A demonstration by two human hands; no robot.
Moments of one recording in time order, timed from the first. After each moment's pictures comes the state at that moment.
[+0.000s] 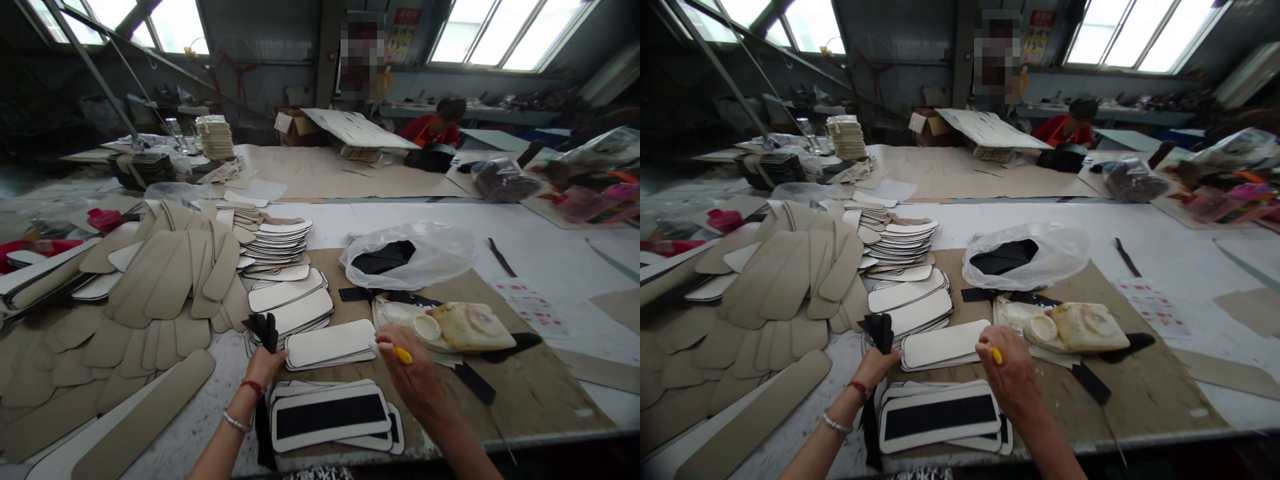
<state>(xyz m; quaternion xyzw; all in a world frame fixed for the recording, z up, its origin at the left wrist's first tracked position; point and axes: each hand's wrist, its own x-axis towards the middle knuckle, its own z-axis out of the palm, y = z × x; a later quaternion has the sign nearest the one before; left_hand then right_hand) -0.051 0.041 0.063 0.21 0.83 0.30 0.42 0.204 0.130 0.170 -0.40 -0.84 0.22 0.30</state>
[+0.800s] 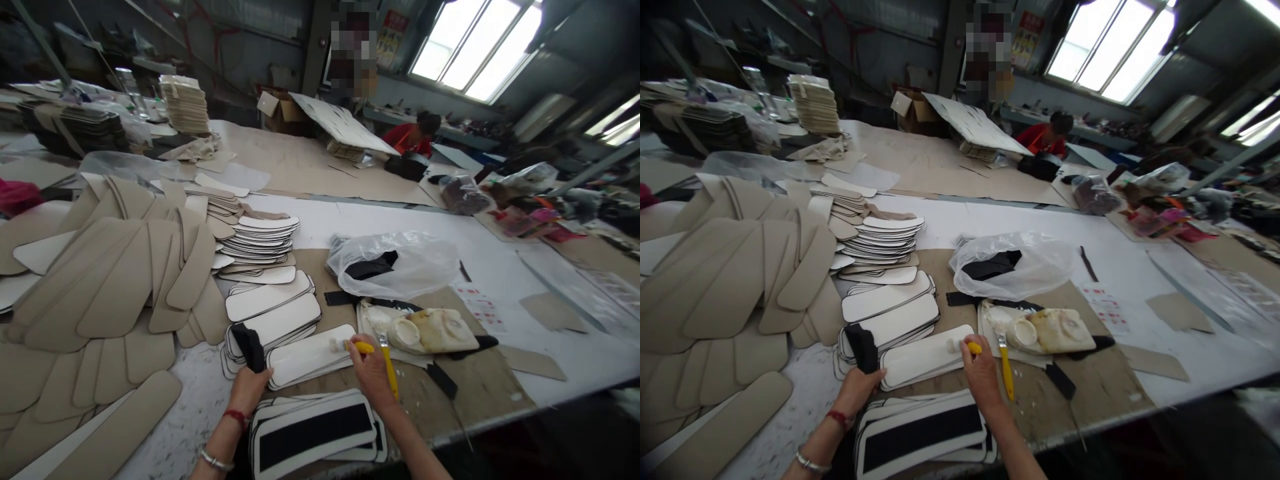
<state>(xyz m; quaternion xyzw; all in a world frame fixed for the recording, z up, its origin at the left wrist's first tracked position) -0.056 0.042 0.022 0.21 0.80 0.28 0.49 0.180 0.152 0.062 -0.55 -0.74 0.24 0.30</state>
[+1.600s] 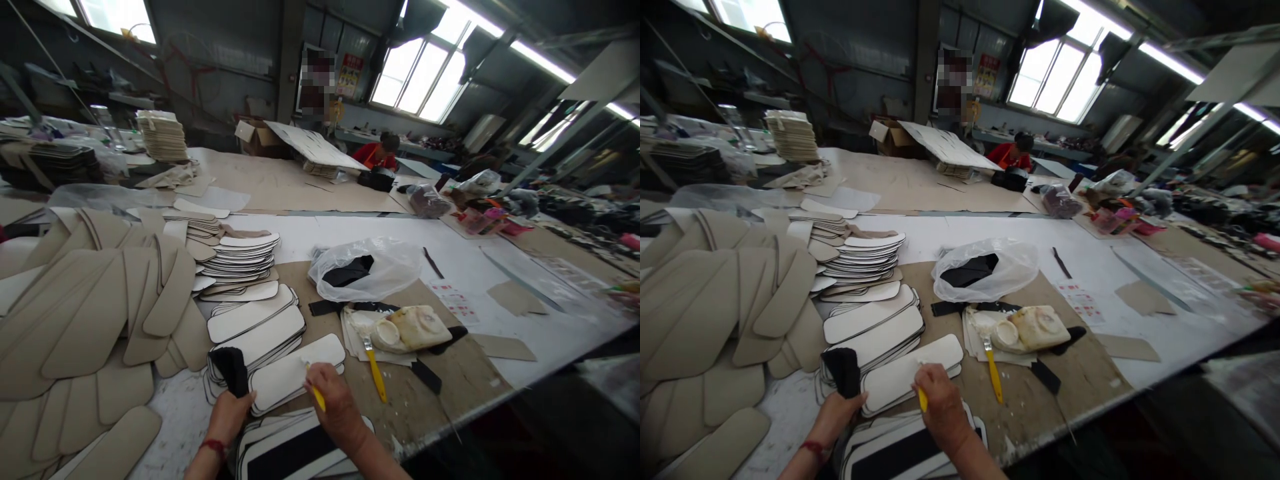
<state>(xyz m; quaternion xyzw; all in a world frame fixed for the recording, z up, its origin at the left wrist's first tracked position) -0.062 0.037 0.030 0.26 0.81 0.26 0.47 0.149 0.100 0.086 -0.38 -0.87 0.20 0.24</state>
